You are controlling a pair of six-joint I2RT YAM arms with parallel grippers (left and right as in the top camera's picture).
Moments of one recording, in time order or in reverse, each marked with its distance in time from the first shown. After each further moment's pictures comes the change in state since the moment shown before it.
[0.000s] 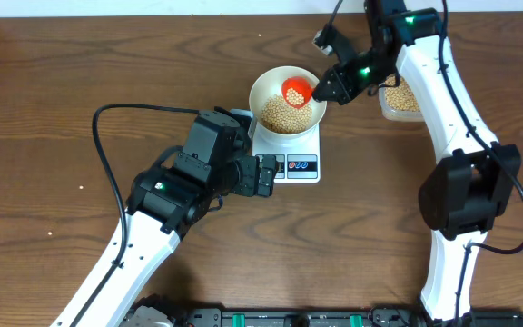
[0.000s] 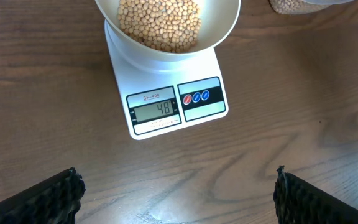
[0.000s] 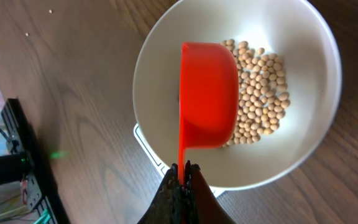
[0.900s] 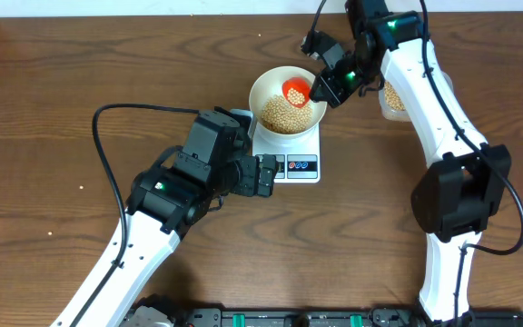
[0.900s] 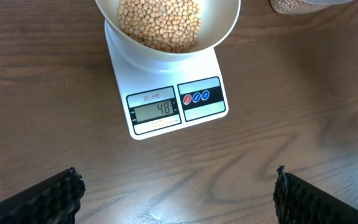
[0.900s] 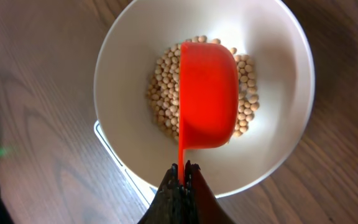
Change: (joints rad) left arm 0.000 0.000 0.000 0.000 0.000 0.000; right arm 0.057 0.000 0.000 0.047 0.185 -0.033
